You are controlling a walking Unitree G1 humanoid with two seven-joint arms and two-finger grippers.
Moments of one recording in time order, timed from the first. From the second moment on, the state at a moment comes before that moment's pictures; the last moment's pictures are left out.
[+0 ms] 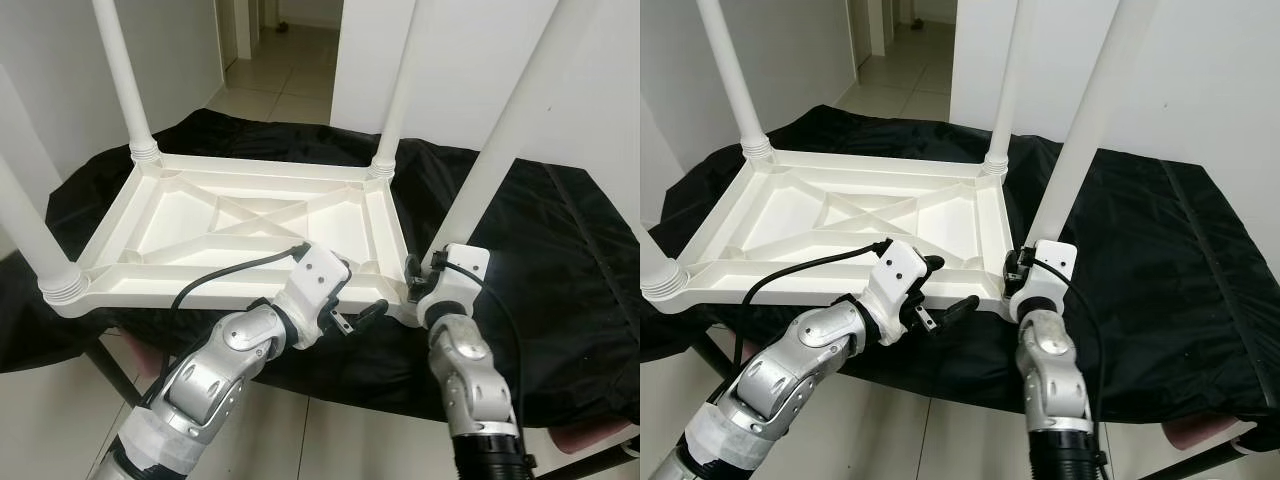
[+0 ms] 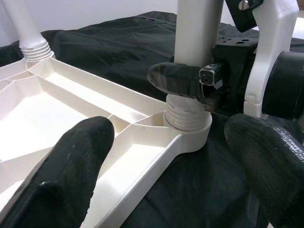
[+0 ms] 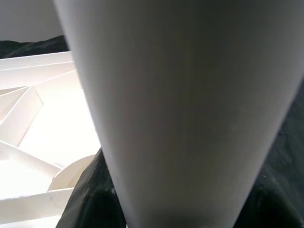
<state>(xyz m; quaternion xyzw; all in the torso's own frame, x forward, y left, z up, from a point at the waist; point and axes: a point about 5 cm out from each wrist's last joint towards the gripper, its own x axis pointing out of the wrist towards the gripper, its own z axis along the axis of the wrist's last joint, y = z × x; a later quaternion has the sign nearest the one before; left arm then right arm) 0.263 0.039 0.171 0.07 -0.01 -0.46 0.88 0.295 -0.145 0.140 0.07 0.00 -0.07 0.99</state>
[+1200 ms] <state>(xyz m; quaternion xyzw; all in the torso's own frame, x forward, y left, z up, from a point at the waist) 0.273 0.041 0.173 0.07 -0.01 -0.45 0.89 0.277 -0.174 0.155 0.02 -0.02 0.10 0.99</state>
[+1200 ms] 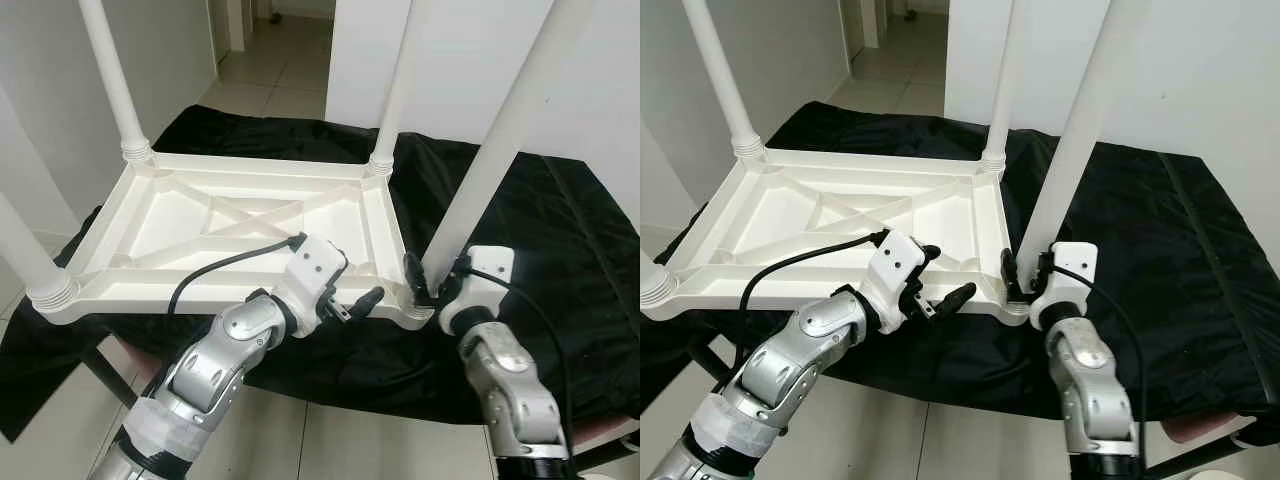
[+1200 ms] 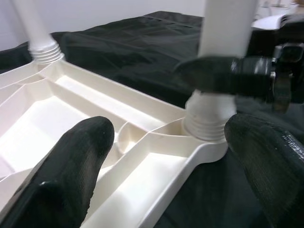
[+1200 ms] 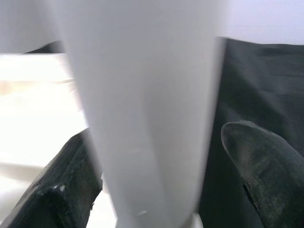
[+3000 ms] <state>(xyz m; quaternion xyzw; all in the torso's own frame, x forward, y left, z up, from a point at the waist) 0.264 0.040 0.165 0.09 0.00 -0.48 0.87 0.293 -0.155 0.134 0.04 0.01 0.02 1.00</state>
